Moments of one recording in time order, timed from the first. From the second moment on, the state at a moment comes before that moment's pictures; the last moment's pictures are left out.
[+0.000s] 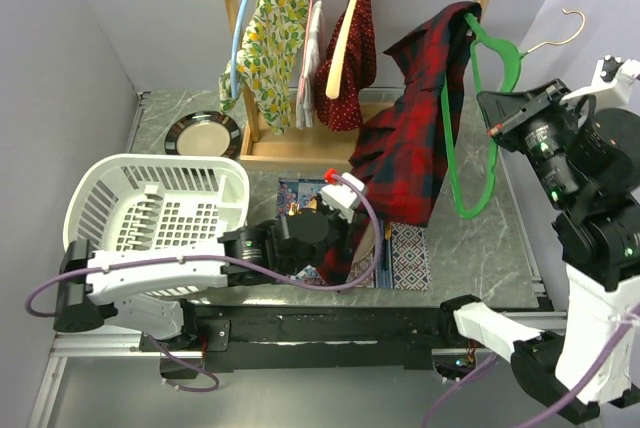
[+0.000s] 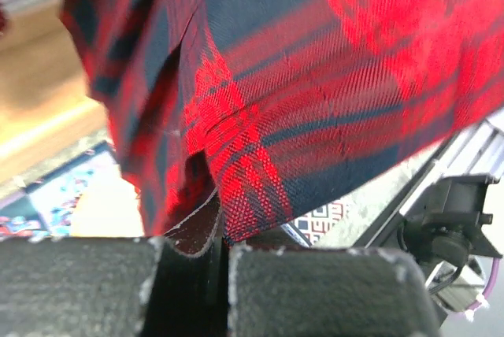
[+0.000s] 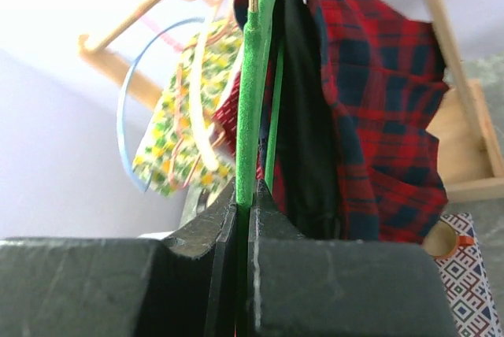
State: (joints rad) left arm -1.36 1.28 1.13 -0.07 -0.54 -0.27; right arm 0.26 1.03 1.96 -0.93 0.14 0.65
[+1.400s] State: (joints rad) left arm -1.36 0.99 1.57 0.56 -1.09 0.98; right arm 0.25 0.58 1.52 -0.52 -0.25 0.50
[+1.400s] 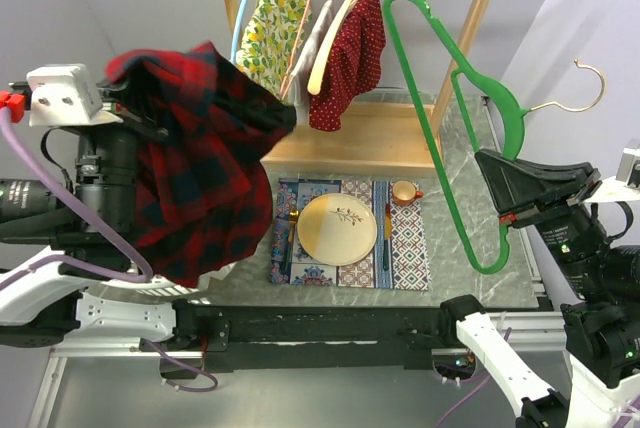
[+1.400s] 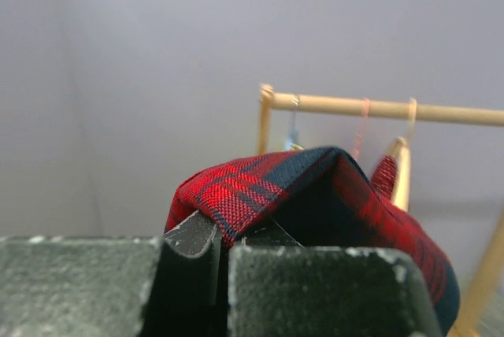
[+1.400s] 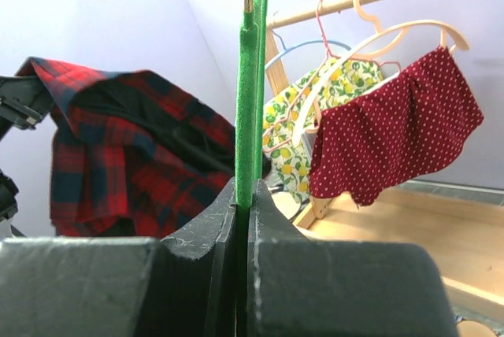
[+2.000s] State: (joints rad) left arm -0.70 1.14 1.59 0.55 -1.02 1.03; right arm 0.25 0.61 1.49 -0.49 -0.20 0.48
